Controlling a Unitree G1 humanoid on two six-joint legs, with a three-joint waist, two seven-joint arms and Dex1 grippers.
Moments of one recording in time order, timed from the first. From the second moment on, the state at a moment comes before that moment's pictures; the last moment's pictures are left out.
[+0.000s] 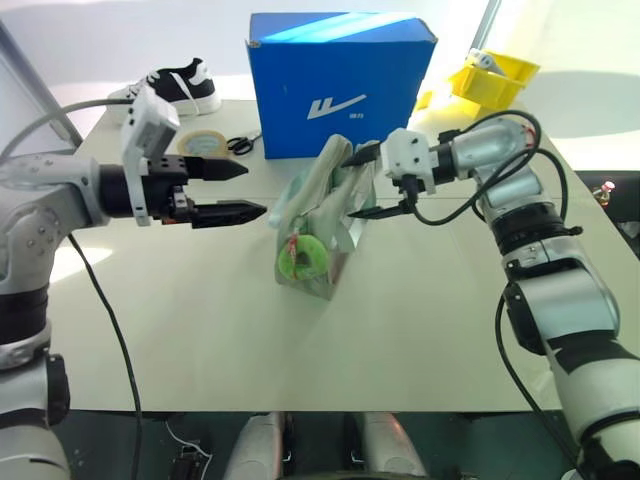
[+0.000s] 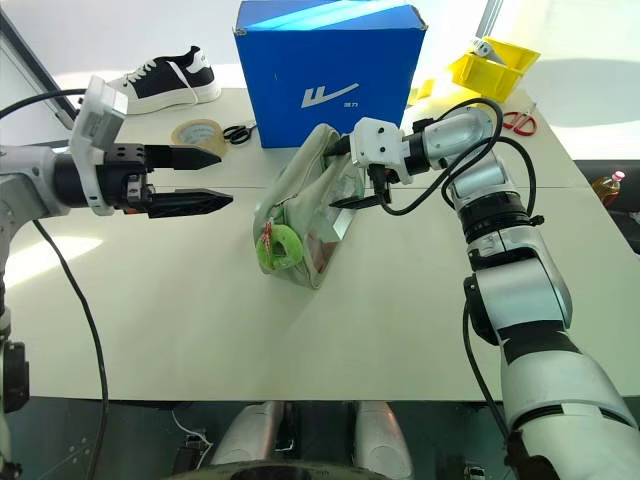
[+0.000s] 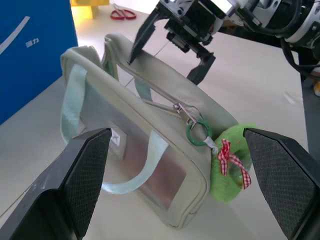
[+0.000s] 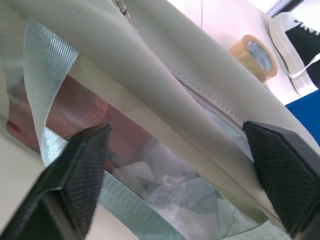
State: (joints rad) left arm -0.71 0.92 0.14 -0.20 -0.75 0.98 -1.05; right arm -1.20 -0.51 0.23 0.89 0.02 -0.38 1.42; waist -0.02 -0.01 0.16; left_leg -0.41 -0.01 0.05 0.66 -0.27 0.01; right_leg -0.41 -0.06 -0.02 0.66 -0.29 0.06
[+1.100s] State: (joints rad) left arm -0.72 0.88 0.13 -0.07 -0.66 0.86 -1.00; right arm -1.08 -0.52 0.24 0.49 -0.15 0.11 1.06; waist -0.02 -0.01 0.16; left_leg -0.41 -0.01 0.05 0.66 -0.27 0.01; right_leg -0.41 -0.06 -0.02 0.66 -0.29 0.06
